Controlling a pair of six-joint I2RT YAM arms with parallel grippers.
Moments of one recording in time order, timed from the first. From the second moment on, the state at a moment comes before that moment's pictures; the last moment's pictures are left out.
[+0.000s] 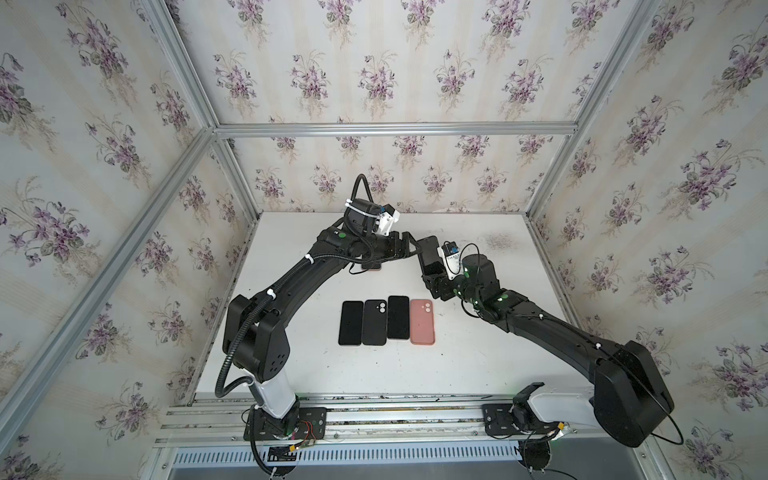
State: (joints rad) left arm -0.50 1.75 1.60 -0.57 0.58 -0.53; right arm 0.51 1.29 0.78 -0.02 -0.07 0.10
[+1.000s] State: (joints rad) left arm -0.50 1.79 1.61 -0.58 0.65 -0.48; right arm 0.59 1.22 0.74 -0.03 -0.09 0.10
